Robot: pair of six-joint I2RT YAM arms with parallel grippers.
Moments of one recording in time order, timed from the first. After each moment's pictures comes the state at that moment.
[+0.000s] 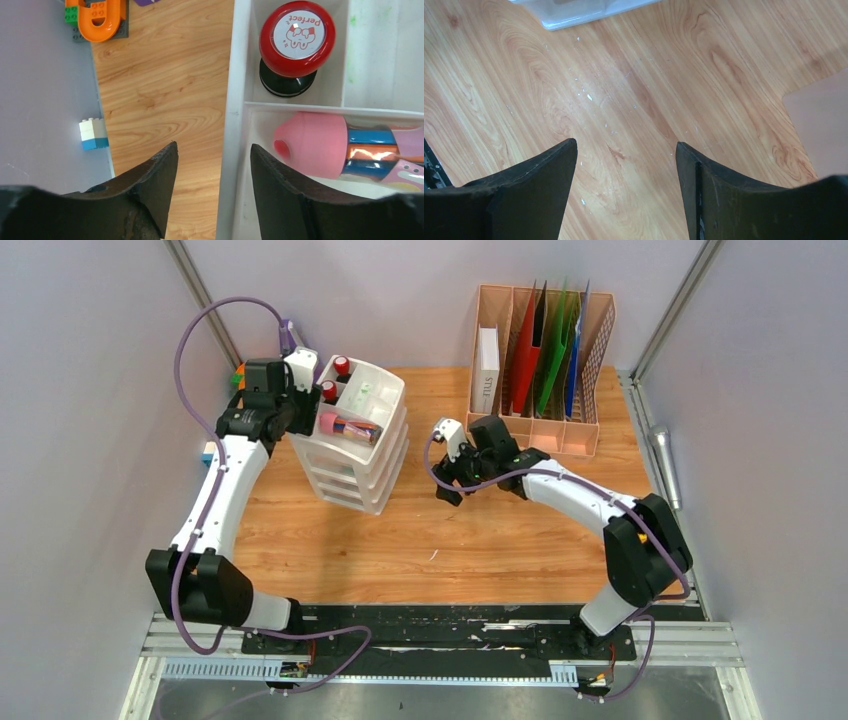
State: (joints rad) left arm -0.09 1.39 1.40 -0.63 -0.04 0.24; right arm 0.61 1.62 1.13 -0.25 -0.36 -0.22
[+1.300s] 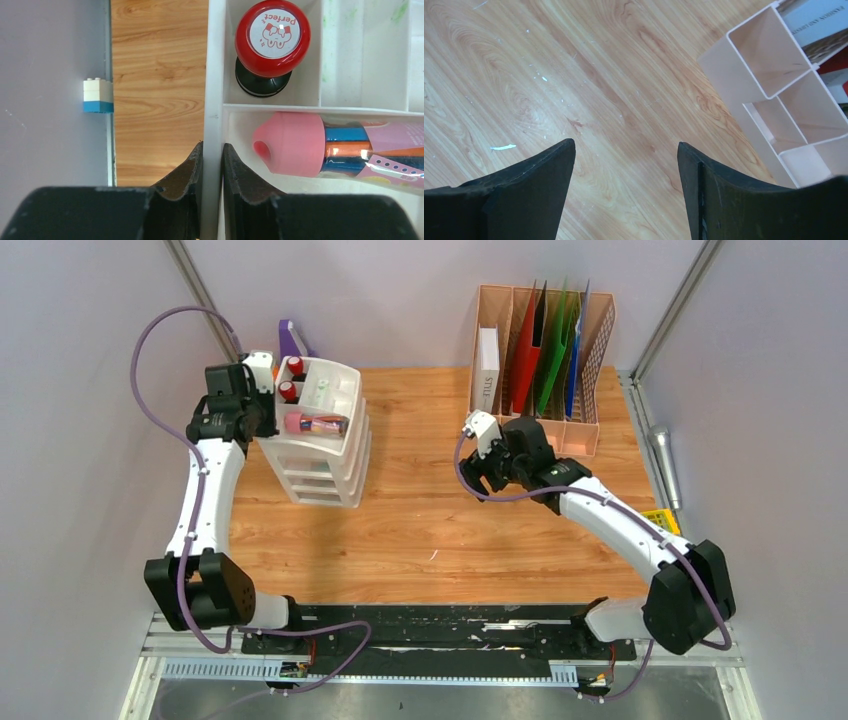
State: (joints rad) left arm 0.11 1.38 1.38 -0.65 0.05 0.17; right arm 0.56 1.35 1.02 -0.32 -0.19 -0.26
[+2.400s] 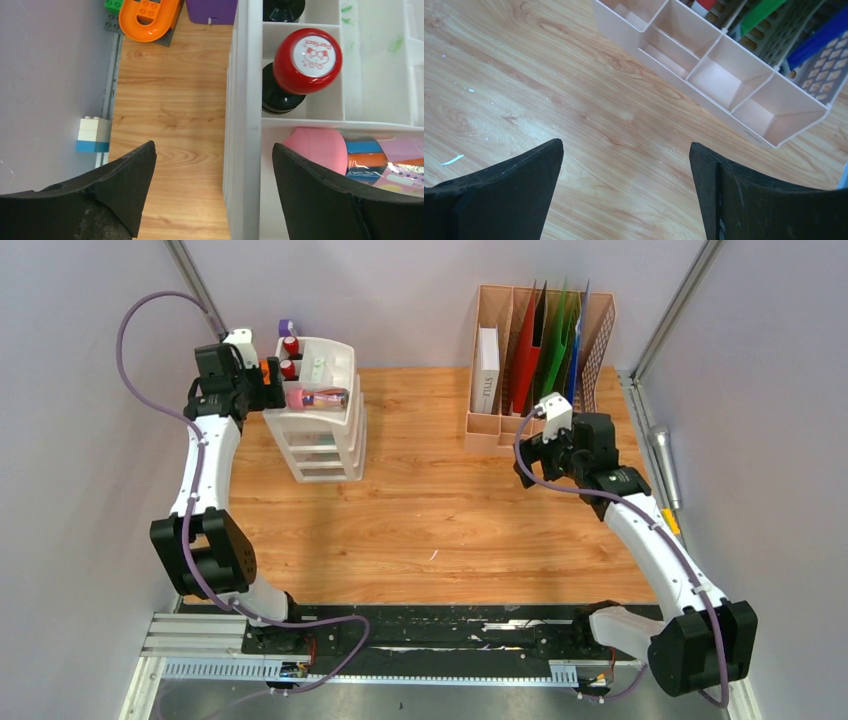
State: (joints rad) left arm 0.17 1.57 1.50 -0.47 0.11 0.06; right arm 0.25 1.15 0.97 -0.39 -0.19 -0.22
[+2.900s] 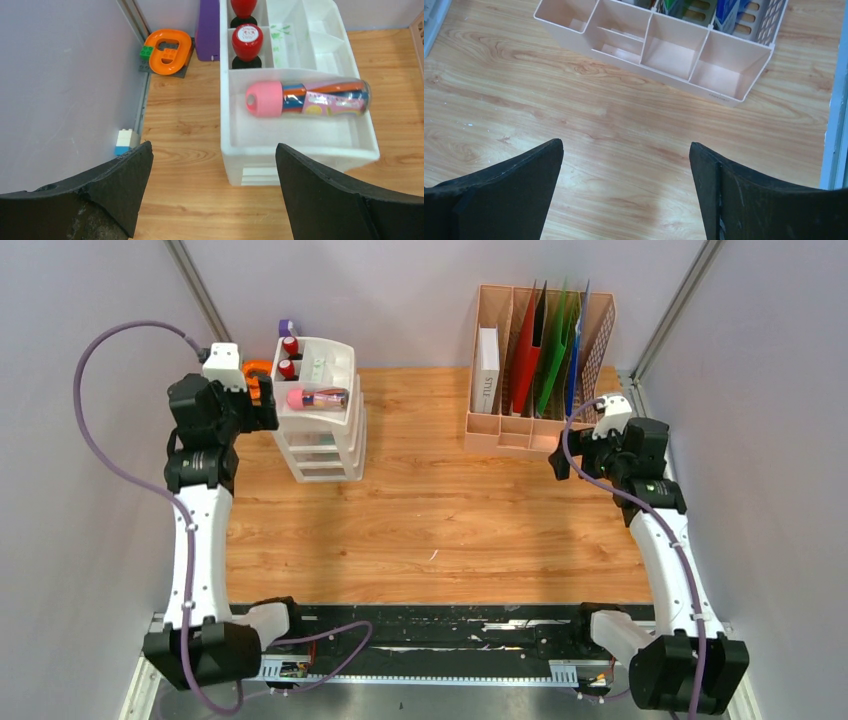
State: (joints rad) left arm 0.18 1.17 1.30 -0.43 0.12 0.11; right arm -0.04 1.04 0.96 -0.43 -0.32 -0.10
